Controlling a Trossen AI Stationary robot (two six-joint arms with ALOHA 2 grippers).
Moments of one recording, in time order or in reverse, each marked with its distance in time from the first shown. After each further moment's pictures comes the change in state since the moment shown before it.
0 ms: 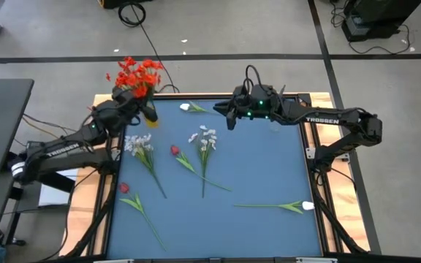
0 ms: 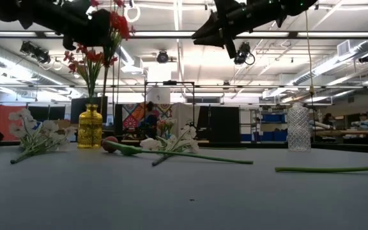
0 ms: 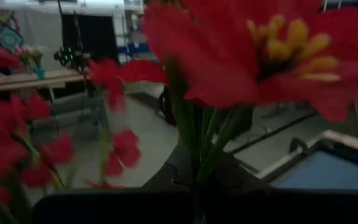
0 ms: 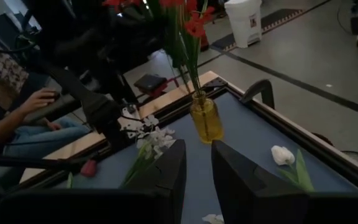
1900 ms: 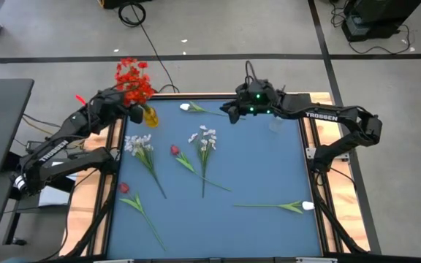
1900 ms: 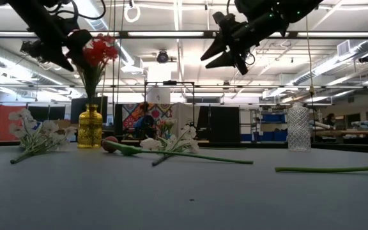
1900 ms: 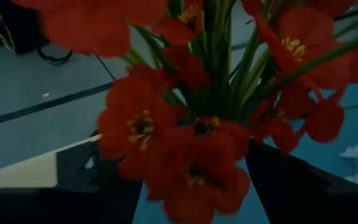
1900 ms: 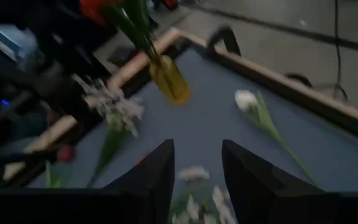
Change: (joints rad) left arm 0.231 -0.016 0.263 -0.950 0.062 -0.278; right arm -0.092 0.013 -0.001 -0.204 -0.038 0.120
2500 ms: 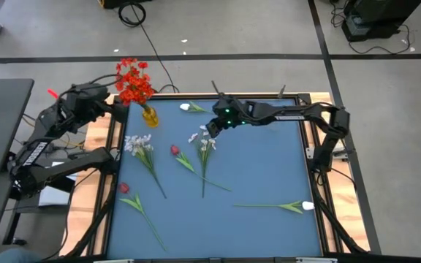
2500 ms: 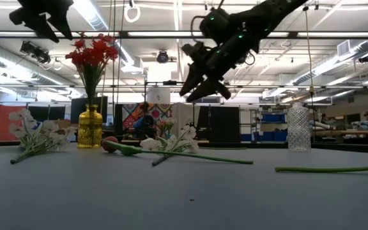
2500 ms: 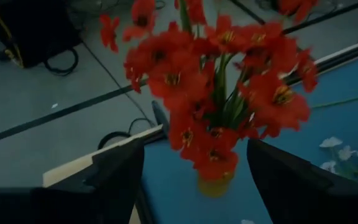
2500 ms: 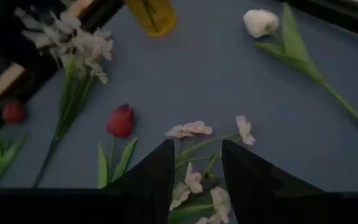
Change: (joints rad) left arm 0.000 -0.003 0.328 -0.326 0.014 0.058; right arm 0.111 0.342 0.178 -0.095 0.057 0.053
